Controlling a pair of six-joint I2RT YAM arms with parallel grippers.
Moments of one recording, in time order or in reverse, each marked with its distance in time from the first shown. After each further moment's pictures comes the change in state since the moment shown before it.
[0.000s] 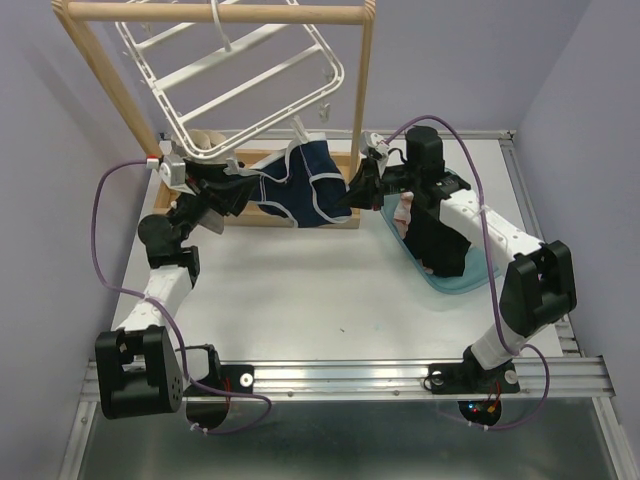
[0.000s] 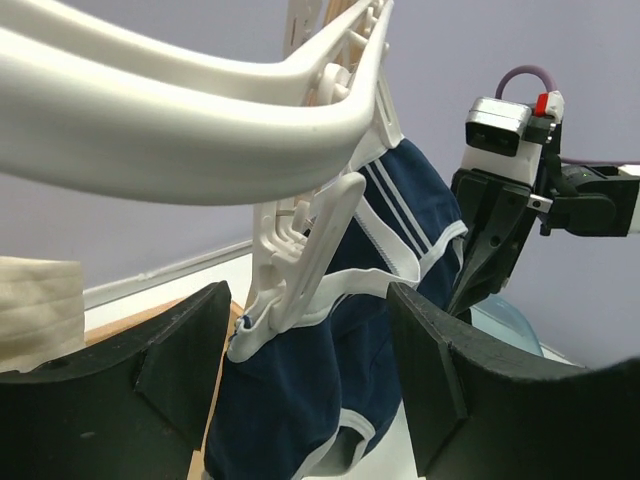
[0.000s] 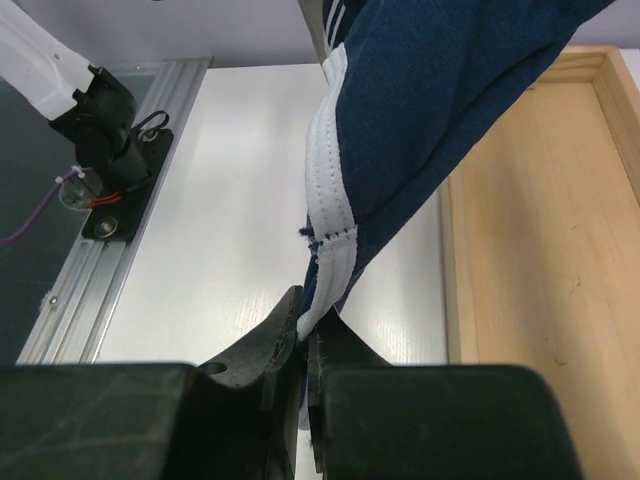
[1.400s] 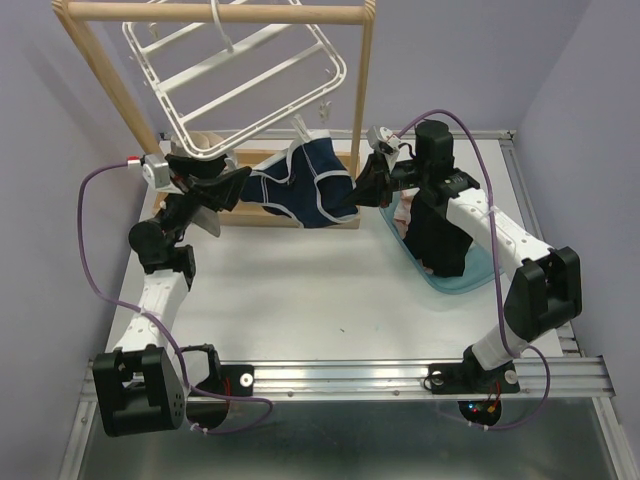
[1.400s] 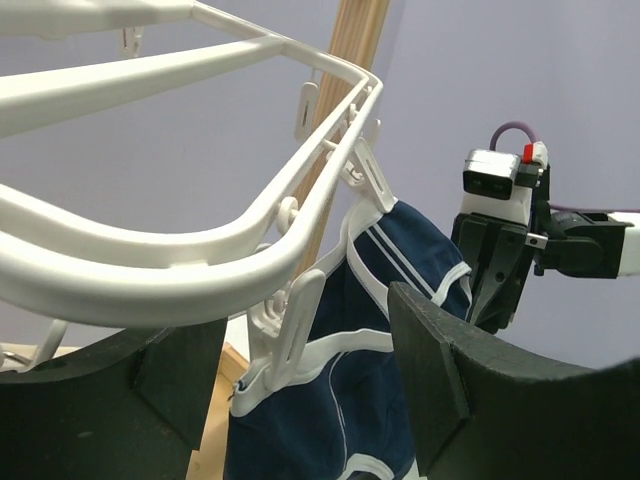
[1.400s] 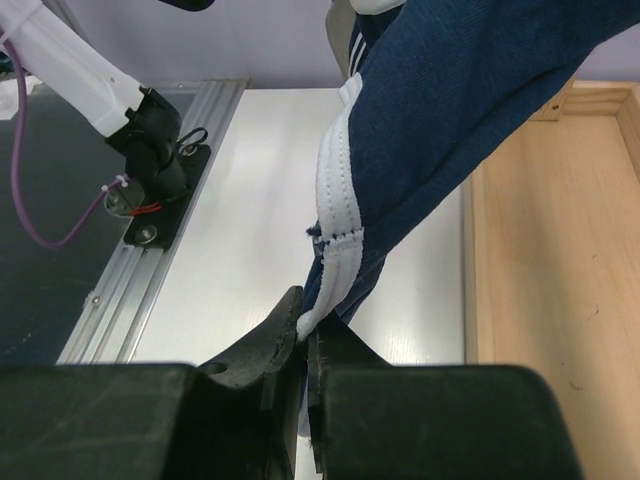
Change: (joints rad) left arm 0.013 -0.081 0.039 0.001 -0.071 -0.040; right arm -0.026 -0.037 0.021 -0.001 -0.099 0.053
